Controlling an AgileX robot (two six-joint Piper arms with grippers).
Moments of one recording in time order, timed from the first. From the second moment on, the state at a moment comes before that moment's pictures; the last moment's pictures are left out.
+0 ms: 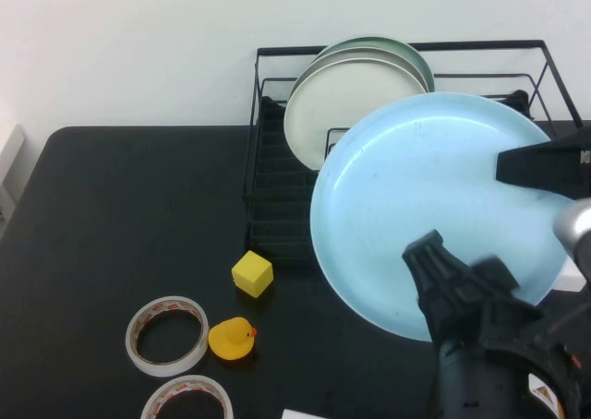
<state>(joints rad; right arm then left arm) 0.06 1.25 -0.91 1.22 0.87 -0.83 -1.47 1.62 -1.33 1.11 0.97 -0.88</state>
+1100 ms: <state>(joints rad) 0.07 1.52 -1.53 0.91 0.95 -1.37 -1.47 0.84 -0.94 0.98 0.69 -1.37</state>
